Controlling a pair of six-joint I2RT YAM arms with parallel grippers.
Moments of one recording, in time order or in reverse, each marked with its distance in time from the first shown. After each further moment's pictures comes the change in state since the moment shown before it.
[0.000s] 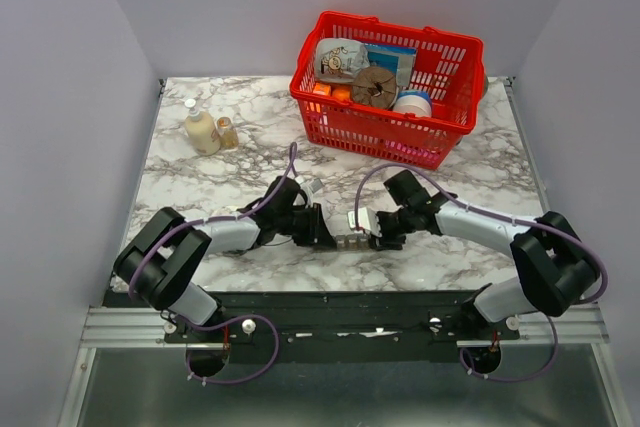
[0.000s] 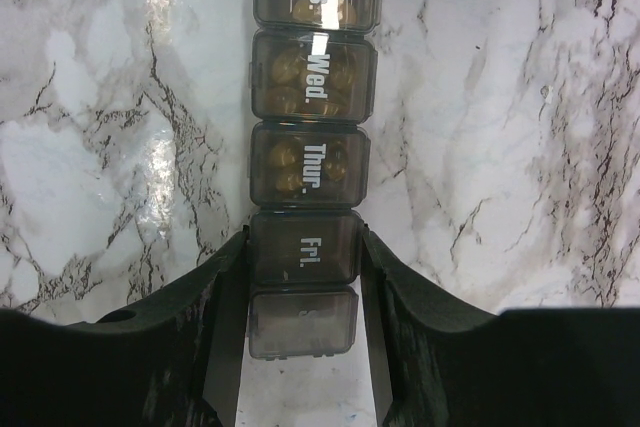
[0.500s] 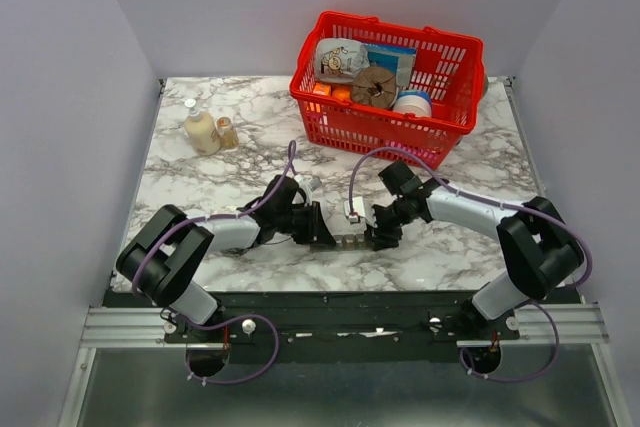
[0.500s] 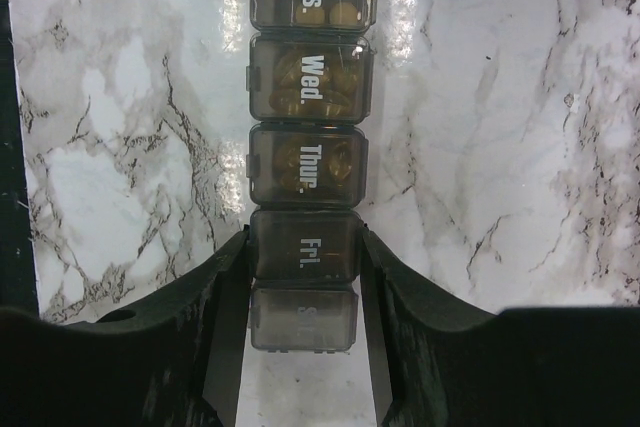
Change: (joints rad) left arm 0.019 0.023 0.000 0.028 0.005 0.009; right arm -0.021 0.117 0.138 -0.141 -0.072 0.062
